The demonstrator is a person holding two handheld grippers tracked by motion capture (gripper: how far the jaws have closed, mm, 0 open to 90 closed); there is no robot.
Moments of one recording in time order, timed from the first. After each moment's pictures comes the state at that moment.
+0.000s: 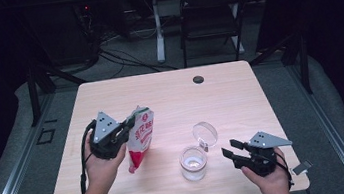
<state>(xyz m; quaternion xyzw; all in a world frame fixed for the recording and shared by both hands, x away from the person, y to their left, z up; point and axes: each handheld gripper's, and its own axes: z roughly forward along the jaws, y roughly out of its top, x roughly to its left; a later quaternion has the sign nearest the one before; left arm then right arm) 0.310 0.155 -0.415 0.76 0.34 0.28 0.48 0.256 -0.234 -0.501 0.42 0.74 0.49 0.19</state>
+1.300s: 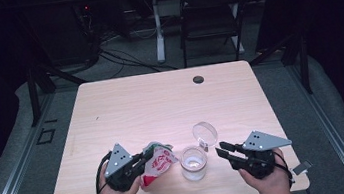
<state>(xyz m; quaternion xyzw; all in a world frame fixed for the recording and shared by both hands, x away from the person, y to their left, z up) 0.259 0.146 -0.475 0.77 0.33 0.18 0.52 0.240 -0.210 -0.457 0.34 0.77 0.50 0.19</state>
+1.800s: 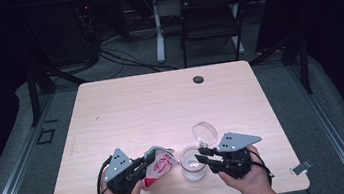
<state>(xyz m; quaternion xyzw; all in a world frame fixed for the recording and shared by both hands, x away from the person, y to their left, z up) 0.253 0.145 -0.481 0.76 0.33 0.17 0.53 0.255 -0.163 -0.463 0.29 0.81 0.48 0.14</state>
